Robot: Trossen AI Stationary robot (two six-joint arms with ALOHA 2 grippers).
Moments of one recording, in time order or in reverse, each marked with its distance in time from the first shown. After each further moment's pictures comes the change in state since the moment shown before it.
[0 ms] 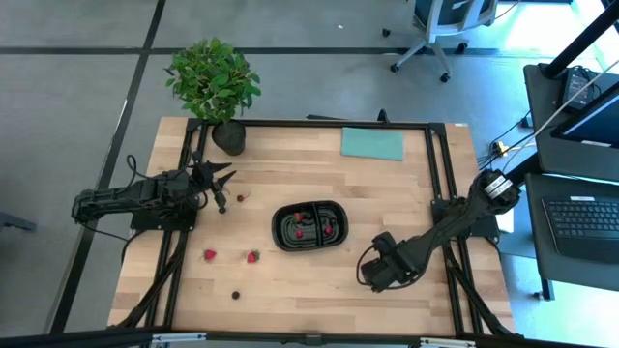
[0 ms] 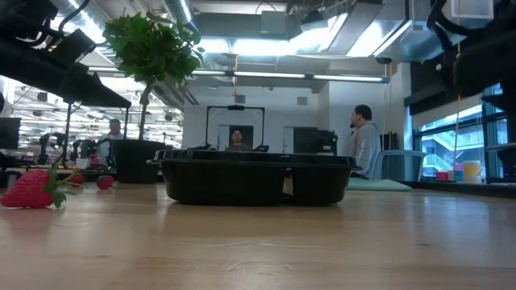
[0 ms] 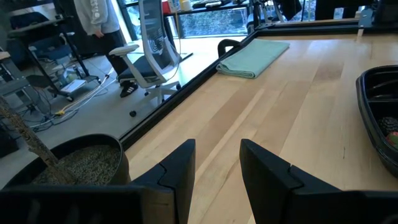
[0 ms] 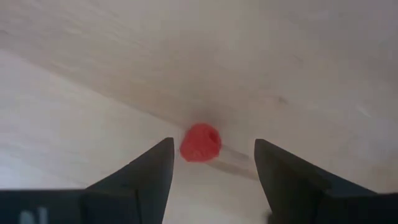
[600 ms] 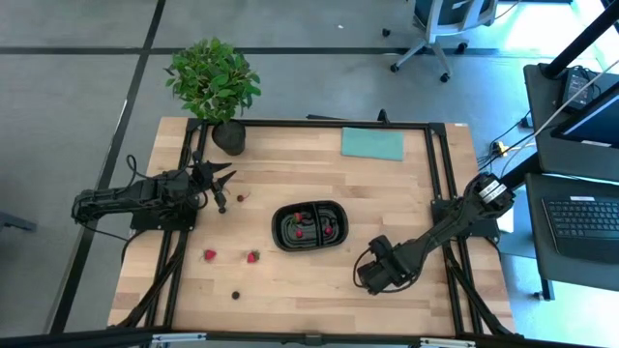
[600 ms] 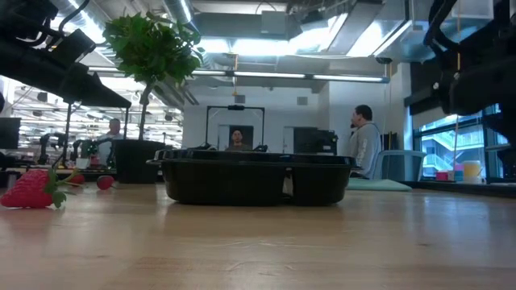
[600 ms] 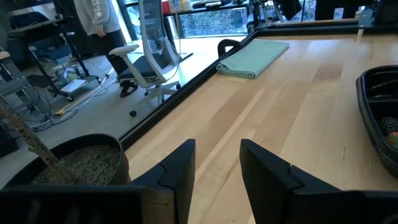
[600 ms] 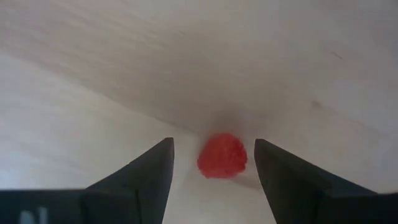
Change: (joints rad) left arm 0.000 0.000 0.000 0.000 0.000 0.000; right arm 0.000 0.060 -0.015 0.089 0.000 -0.002
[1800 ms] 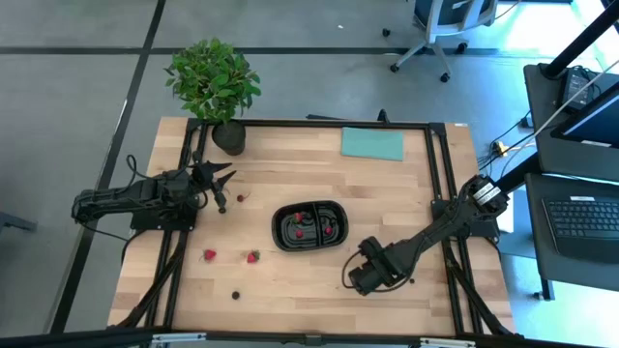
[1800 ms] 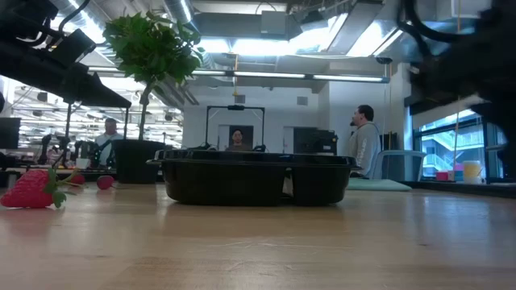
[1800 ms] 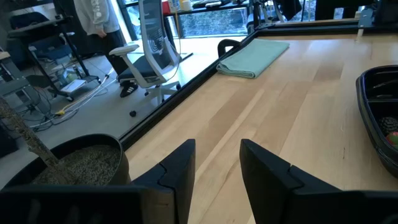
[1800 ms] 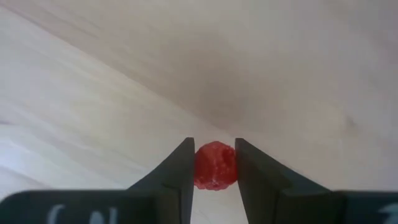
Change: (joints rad) left arm 0.000 0.000 0.000 0.000 0.000 0.001; right arm -0.031 0.045 0.125 -0.033 0.018 -0.124
